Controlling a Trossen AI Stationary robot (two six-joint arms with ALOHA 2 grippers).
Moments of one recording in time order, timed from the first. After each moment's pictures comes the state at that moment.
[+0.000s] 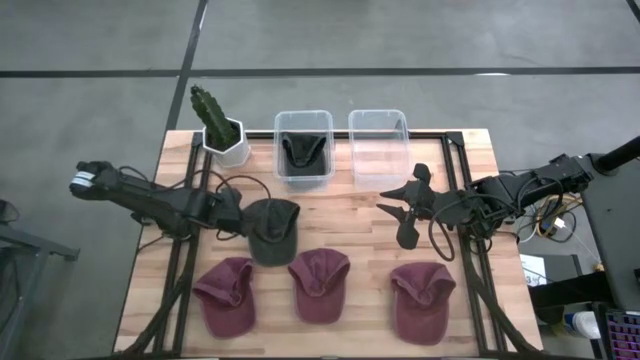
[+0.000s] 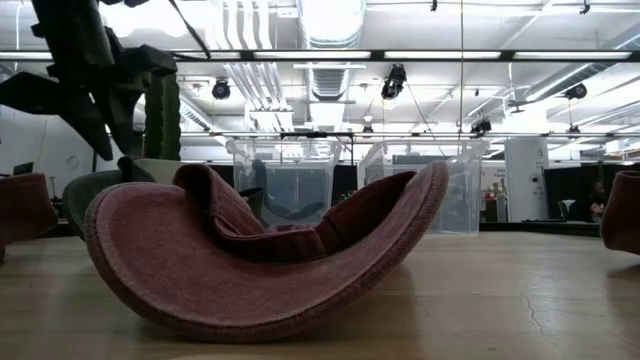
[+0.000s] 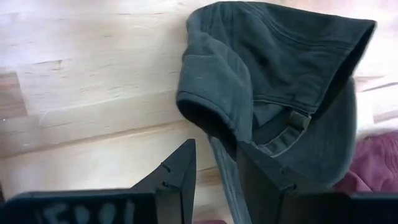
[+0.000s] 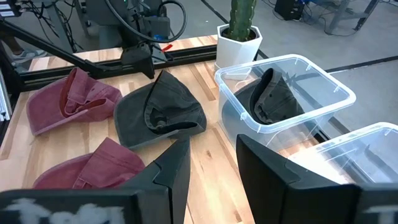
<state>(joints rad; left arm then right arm) -0.21 1.07 0.80 -1.02 -0.29 -1.60 0.36 1.10 1.16 -0.59 0.62 0.34</state>
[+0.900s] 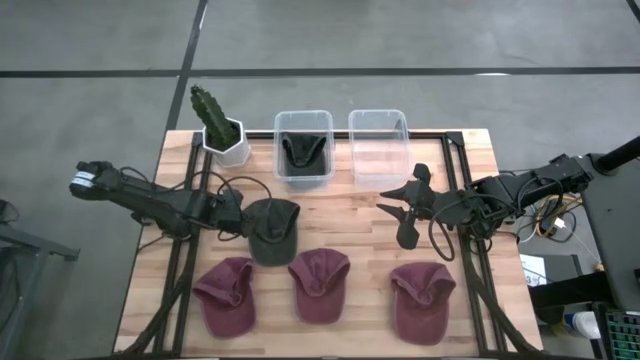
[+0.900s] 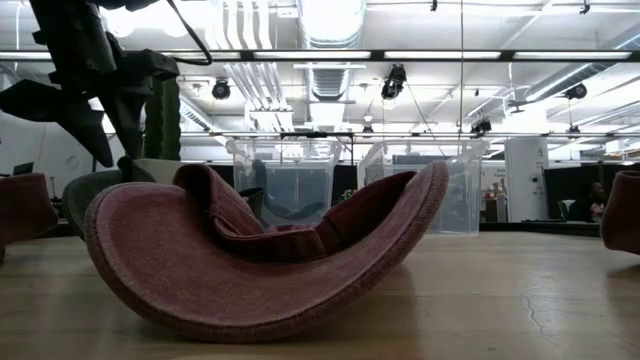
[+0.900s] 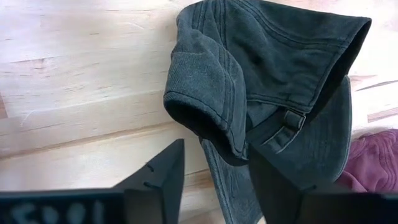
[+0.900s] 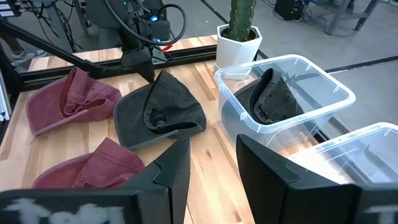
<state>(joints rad) -0.21 1.07 0.78 -0.96 -0.29 -1.59 0.36 1.10 1.16 -0.59 0.62 0.34</state>
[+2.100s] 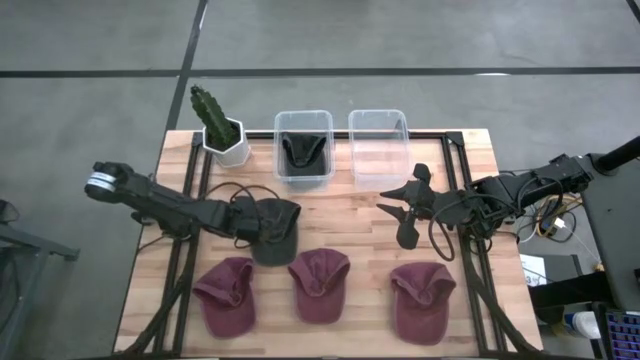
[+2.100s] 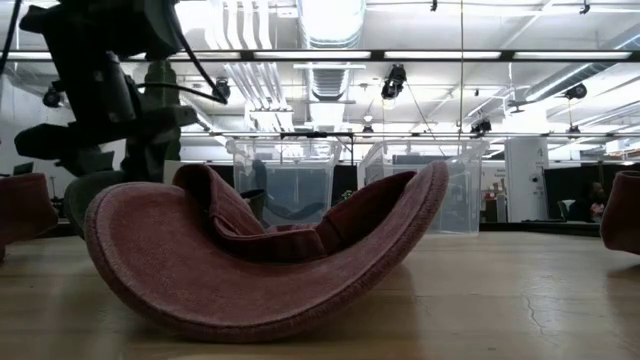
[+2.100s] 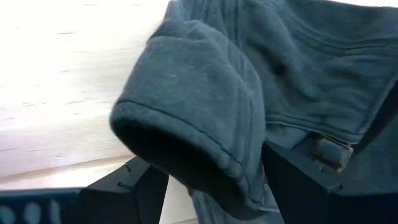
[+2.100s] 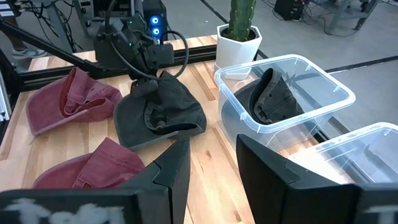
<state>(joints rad) -0.21 1.28 0.70 -0.75 -0.36 -1.62 0.36 1.10 1.15 -0.59 0.62 0.34</state>
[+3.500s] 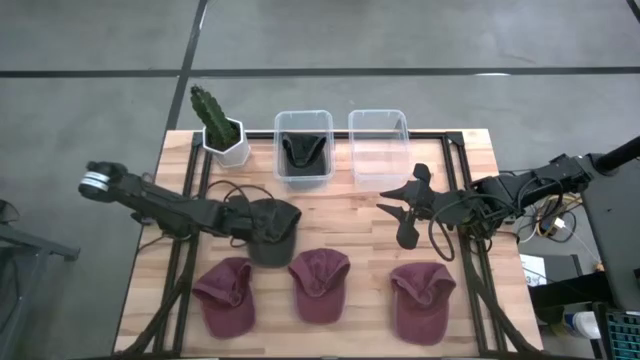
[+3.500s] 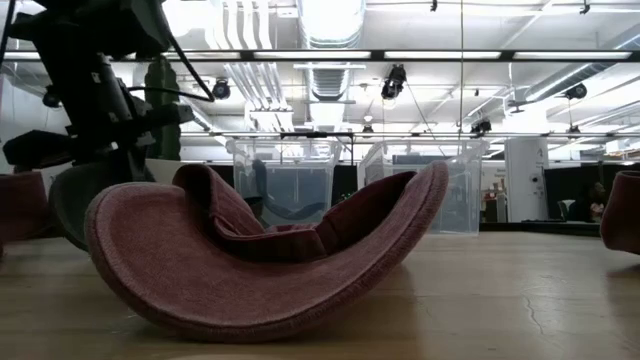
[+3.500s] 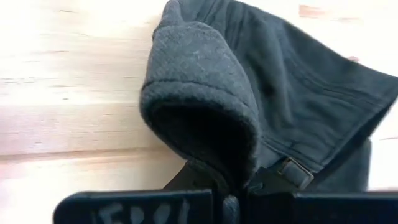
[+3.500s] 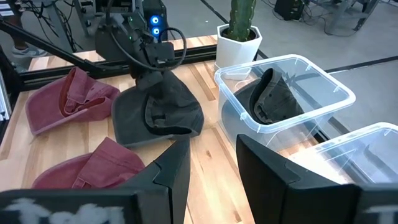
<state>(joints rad) -0.21 1.20 0.63 -0.68 -0.38 -1.76 0.36 1.10 1.15 -0.59 0.62 0.34</state>
